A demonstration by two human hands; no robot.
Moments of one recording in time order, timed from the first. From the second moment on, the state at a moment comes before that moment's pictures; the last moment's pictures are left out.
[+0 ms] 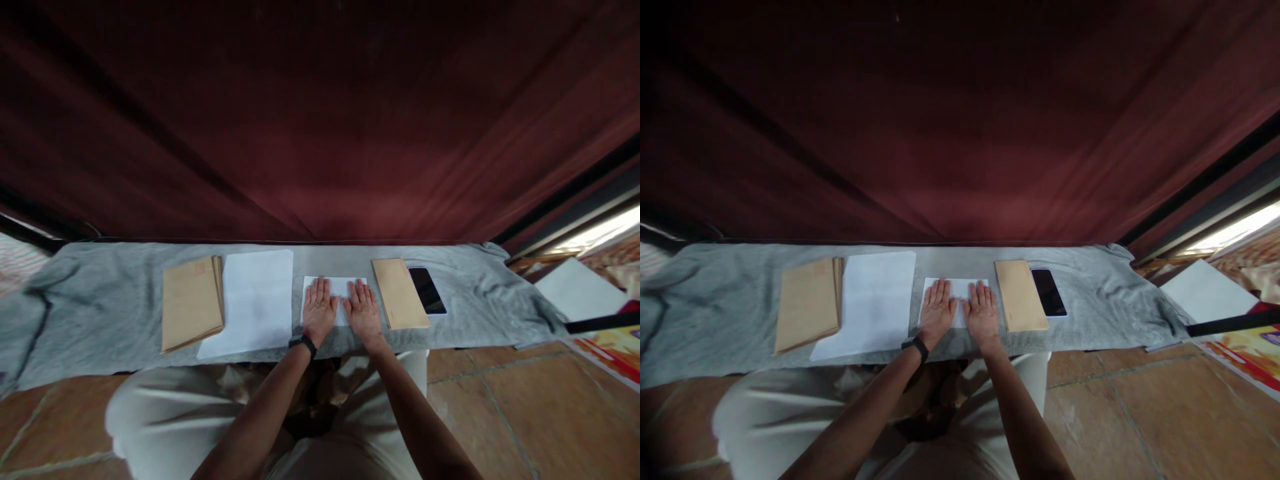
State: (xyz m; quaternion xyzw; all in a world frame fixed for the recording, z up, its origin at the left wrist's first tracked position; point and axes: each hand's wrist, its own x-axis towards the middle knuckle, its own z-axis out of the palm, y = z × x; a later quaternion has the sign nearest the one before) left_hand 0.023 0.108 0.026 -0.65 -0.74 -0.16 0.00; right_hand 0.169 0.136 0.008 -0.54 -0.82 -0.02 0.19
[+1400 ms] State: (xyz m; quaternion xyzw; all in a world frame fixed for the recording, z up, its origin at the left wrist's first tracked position) left_hand 0.020 0.016 0.036 -0.72 -0.68 -0.14 0.01; right_hand 0.205 0.055 0.019 -0.51 -0.84 -0.01 0.16
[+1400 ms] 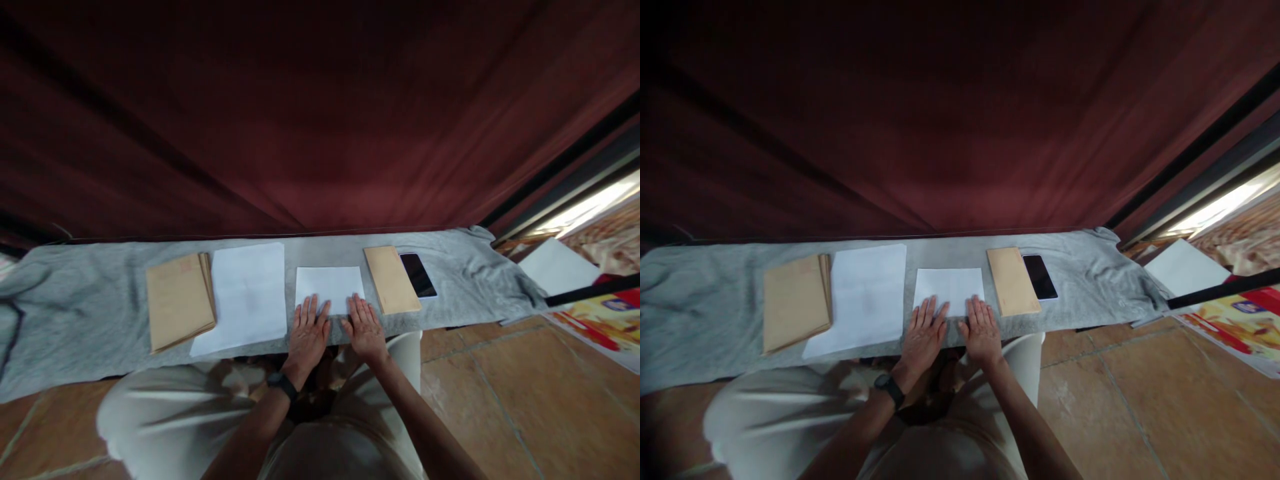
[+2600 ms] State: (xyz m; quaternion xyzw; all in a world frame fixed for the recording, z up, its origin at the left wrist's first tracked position) left_hand 0.008 0.103 0.026 -0.66 -0.74 -0.16 -0.01; right_hand 0.163 0.114 0.017 -0.50 -0.85 0.01 0.17
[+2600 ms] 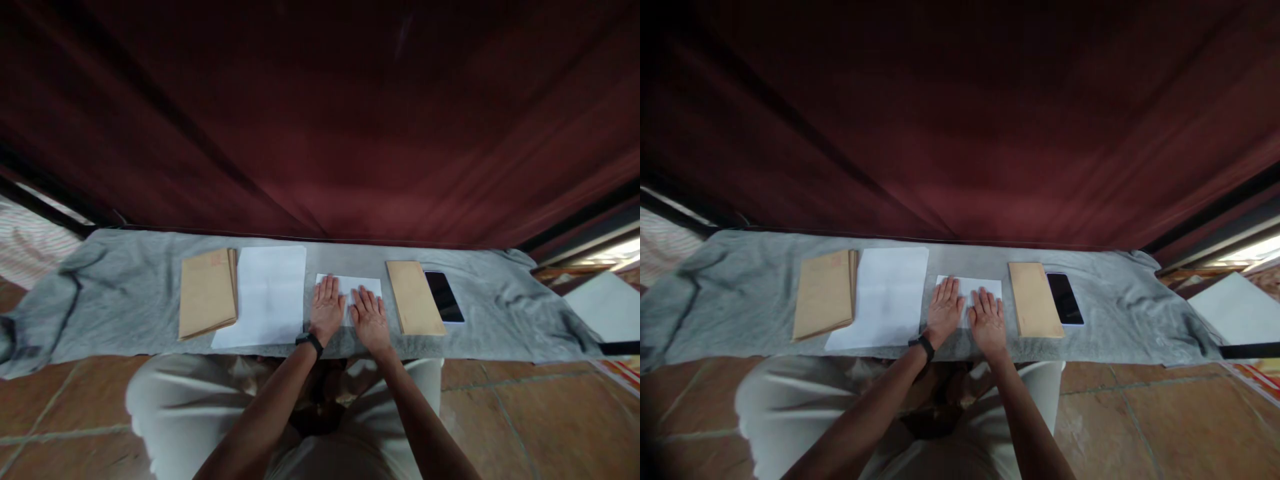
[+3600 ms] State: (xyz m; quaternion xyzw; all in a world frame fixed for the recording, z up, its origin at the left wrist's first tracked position) left_hand 0.002 0.077 0.022 -0.63 -0.75 -0.21 0.01; right_hand 0.181 0.101 0.009 -0.58 -0.78 -0.01 0.23
